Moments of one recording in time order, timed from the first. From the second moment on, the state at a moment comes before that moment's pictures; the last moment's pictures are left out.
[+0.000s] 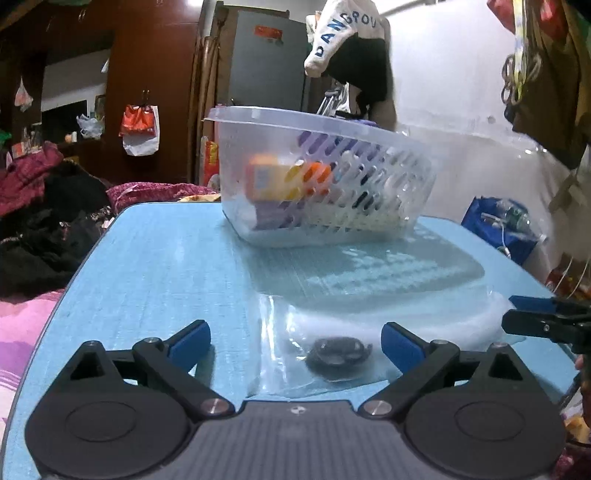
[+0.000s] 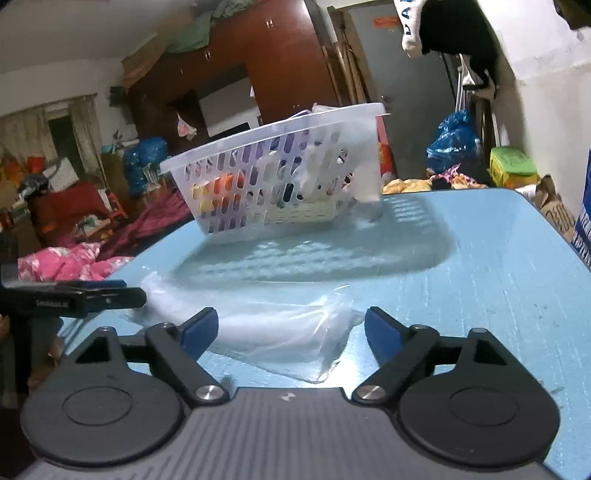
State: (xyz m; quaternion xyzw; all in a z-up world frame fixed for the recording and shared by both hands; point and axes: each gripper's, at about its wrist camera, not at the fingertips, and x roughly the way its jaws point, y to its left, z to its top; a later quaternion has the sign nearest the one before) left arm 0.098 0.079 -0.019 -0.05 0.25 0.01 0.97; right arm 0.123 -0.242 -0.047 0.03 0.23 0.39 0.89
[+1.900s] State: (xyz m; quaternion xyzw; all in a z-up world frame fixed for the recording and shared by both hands) left arm 0.223 0.078 0.125 0.01 0.13 0.03 0.99; right arm 0.230 -0.144 0.105 -0.11 0.09 0.35 0.92
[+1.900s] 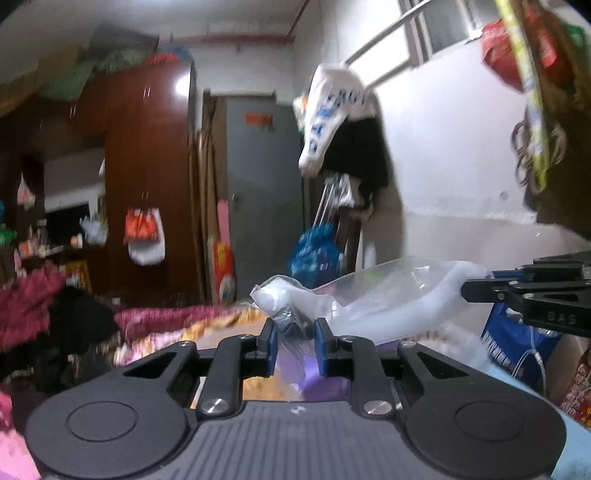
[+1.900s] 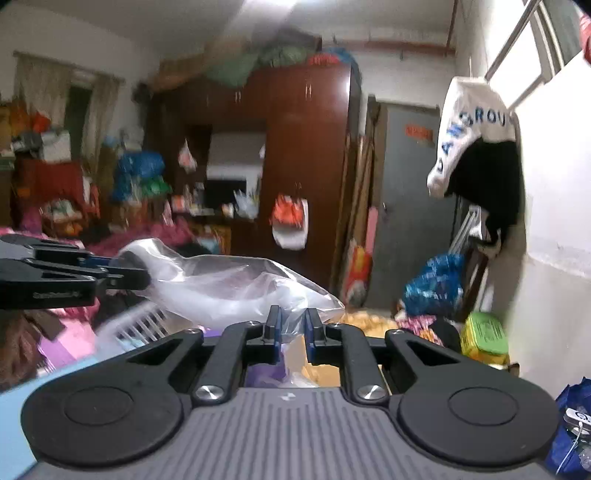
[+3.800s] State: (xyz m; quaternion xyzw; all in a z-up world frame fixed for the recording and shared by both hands) left arm 0.079 0.053 0.108 0.02 0.07 0.05 1.00; right arm 0.123 -0.244 0.083 -0.01 0.12 0.34 0.93
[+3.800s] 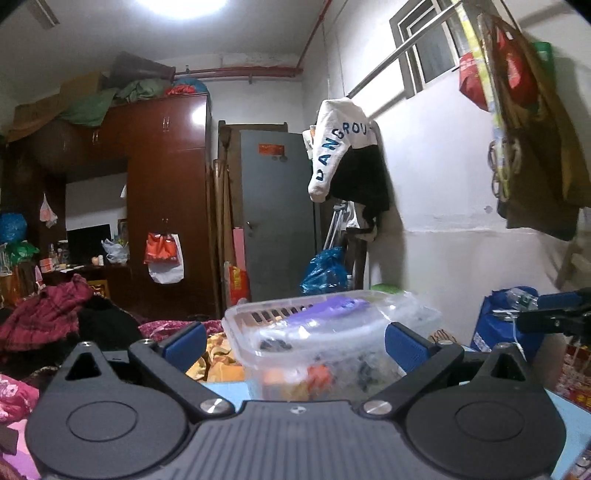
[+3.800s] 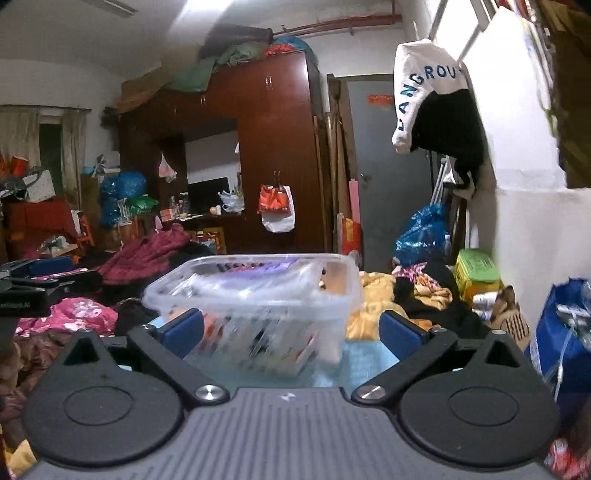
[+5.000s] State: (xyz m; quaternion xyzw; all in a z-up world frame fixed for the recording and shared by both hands) left arm 0.034 0.012 0.070 0.02 0.11 0.04 0.99; right arm 0.060 -0.239 0.042 -0.01 0.11 0.30 0.95
